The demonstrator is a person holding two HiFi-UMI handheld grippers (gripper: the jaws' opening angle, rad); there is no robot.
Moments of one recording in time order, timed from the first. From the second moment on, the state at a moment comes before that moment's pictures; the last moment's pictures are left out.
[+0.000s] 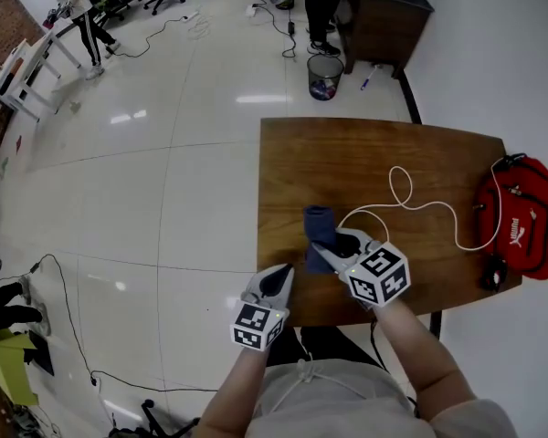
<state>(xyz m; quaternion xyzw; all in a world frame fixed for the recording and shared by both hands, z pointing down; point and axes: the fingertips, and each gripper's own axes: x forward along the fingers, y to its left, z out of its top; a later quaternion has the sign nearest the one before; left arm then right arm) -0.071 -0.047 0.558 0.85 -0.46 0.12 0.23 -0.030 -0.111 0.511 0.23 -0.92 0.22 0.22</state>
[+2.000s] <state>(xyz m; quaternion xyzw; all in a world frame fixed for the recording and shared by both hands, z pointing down) 0.033 -0.109 0.575 0.91 -0.34 0.14 0.17 0.113 -0.128 0.564 0.39 -0.83 0.36 0.17</state>
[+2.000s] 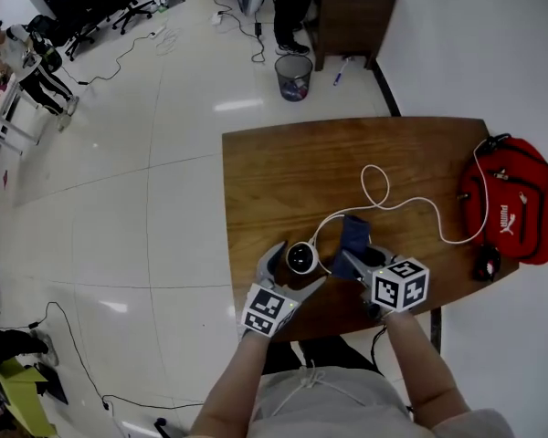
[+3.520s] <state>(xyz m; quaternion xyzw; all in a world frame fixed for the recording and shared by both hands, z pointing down) 0.076 -0.122 0.427 0.94 -0.31 0.09 0.11 0.049 -0.048 0.503 0.19 -0.95 0.18 0.20</state>
